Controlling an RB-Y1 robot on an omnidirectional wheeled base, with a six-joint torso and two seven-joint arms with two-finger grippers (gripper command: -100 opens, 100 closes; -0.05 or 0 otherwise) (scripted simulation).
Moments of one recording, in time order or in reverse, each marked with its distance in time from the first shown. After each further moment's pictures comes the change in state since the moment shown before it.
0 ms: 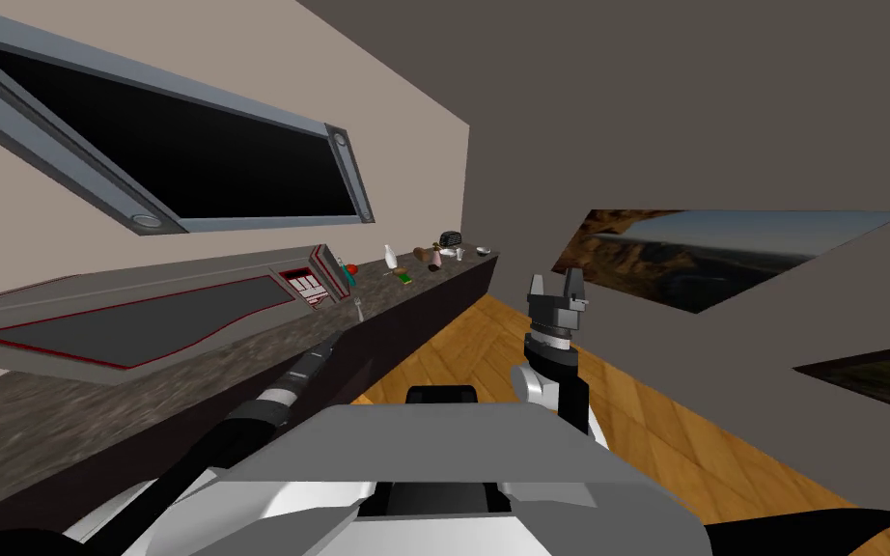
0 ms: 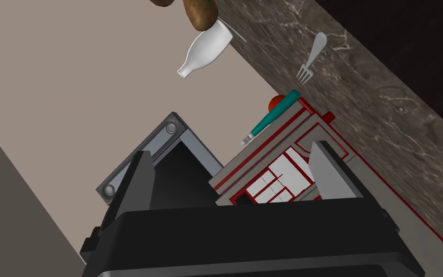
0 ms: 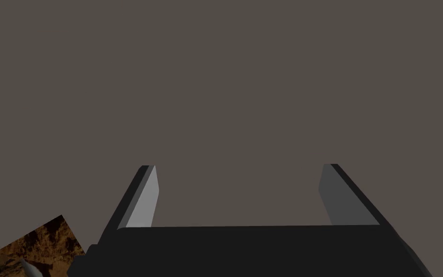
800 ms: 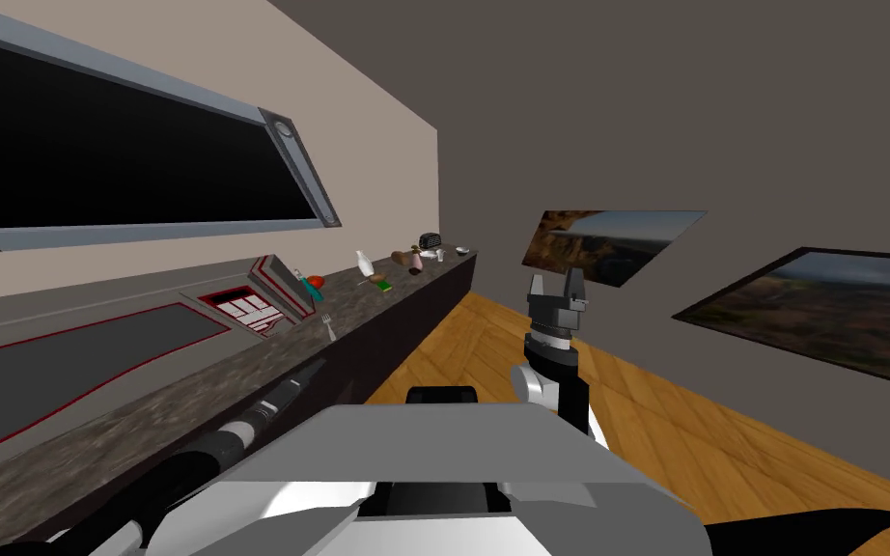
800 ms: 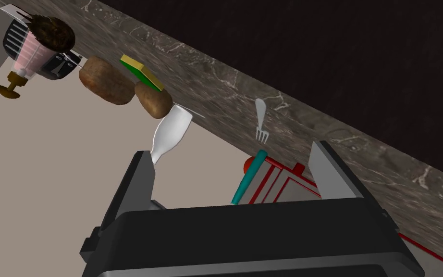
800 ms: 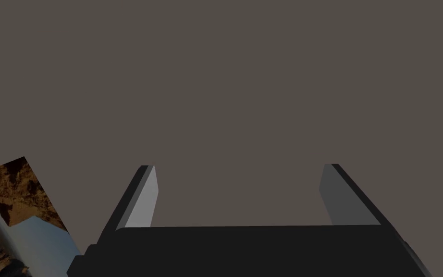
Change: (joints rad) left arm 0.191 0.176 0.072 0.014 0.086 0.184 0.010; right arm 0.000 0.000 0.000 0.000 0.000 0.000 0.000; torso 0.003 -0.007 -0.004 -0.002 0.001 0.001
